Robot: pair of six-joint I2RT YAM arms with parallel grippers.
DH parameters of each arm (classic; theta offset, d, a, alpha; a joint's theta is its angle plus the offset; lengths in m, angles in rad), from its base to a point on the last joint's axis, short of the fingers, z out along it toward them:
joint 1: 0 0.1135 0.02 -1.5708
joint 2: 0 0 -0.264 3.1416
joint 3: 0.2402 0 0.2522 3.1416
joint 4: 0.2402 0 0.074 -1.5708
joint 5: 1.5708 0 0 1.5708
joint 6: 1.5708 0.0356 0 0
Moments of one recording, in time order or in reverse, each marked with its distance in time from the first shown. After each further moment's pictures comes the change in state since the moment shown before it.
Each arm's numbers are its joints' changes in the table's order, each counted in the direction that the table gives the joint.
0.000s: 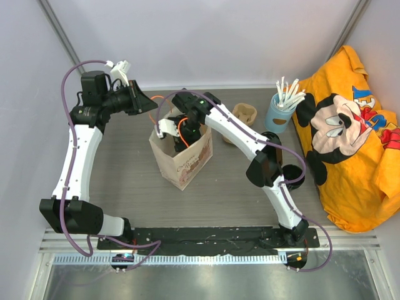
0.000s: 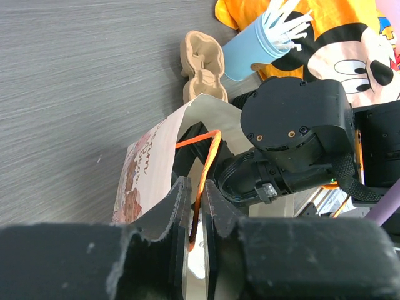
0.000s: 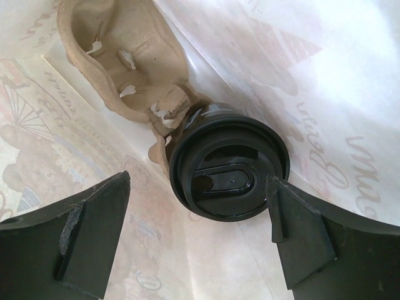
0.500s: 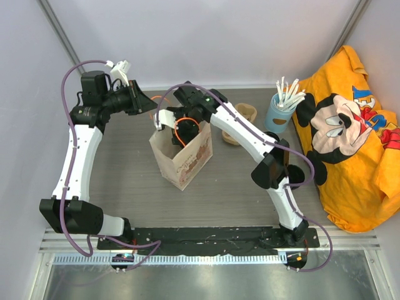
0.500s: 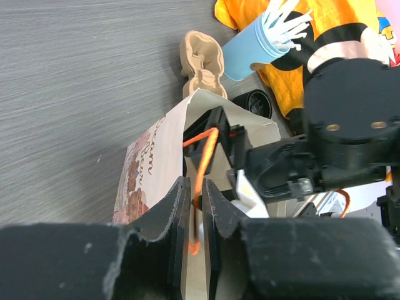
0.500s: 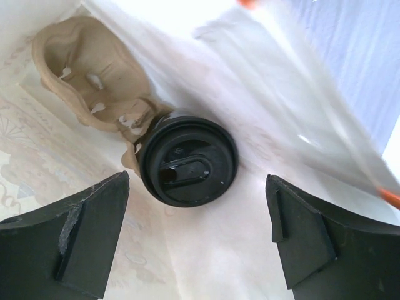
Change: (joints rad) left arm 0.000 0.000 0.000 0.000 0.002 0.000; right arm 0.000 -0.068 -0.014 -0.104 0.027 0.055
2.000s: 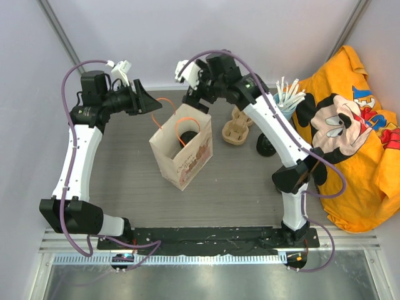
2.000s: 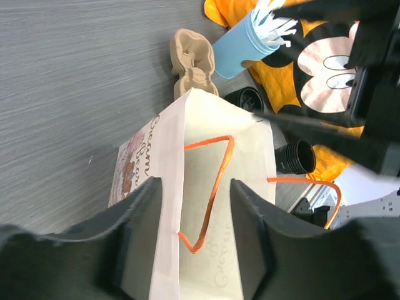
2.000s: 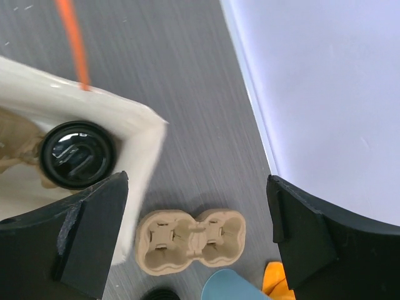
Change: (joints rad) left arm 0.000 0.000 0.001 0.000 0.031 -0.004; right arm -0.101 -0.225 0.011 -0.220 0.182 0.257
